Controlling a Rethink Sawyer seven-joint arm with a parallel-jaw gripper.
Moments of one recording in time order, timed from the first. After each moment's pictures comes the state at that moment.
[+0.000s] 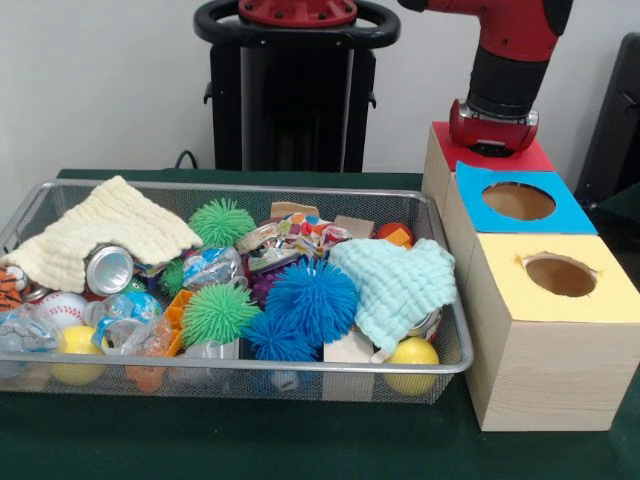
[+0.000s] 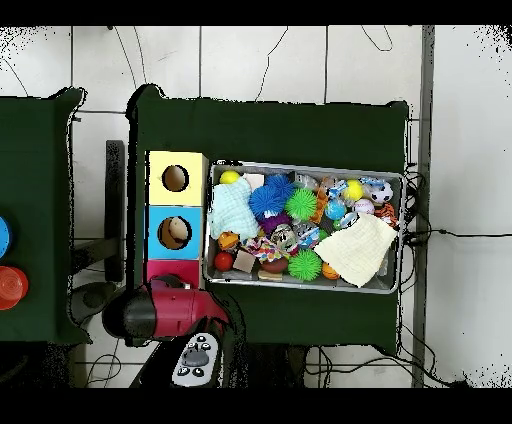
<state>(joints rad) 0.24 -0.60 -0.12 2.00 0.19 0.21 1.84</state>
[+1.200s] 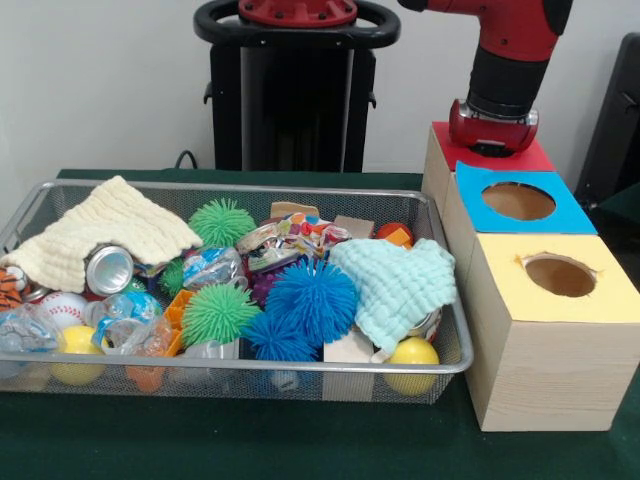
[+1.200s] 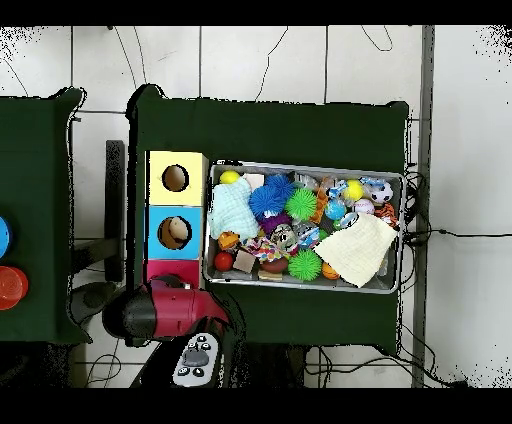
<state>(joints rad) 0.24 -0.60 -0.12 2.00 0.19 0.21 1.84</state>
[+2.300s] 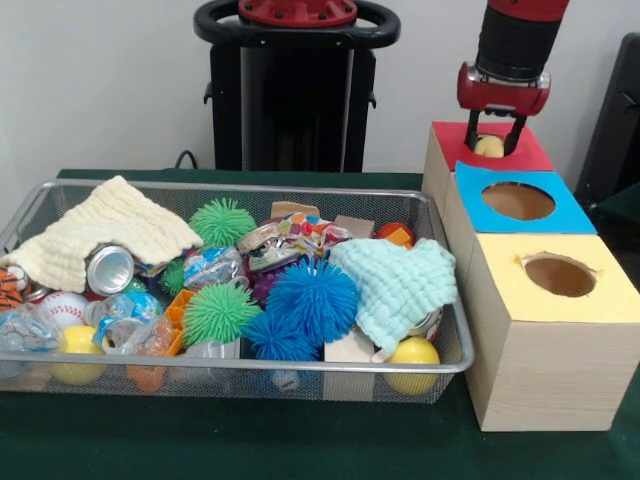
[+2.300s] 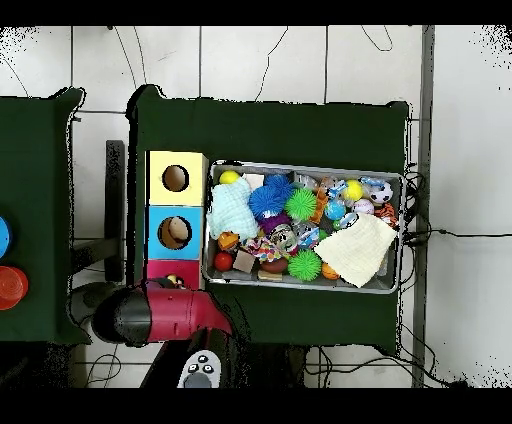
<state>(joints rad) 0.22 -0.73 -0.12 2.01 0.17 0.37 1.84</state>
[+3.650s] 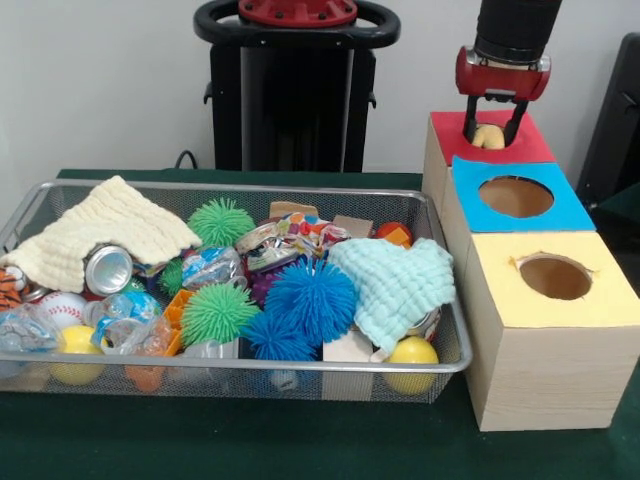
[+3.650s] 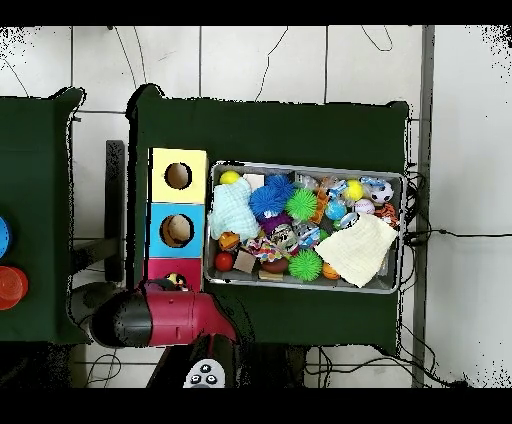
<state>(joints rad) 0.21 -0.78 -0.12 2.02 0.13 0.38 1.84</state>
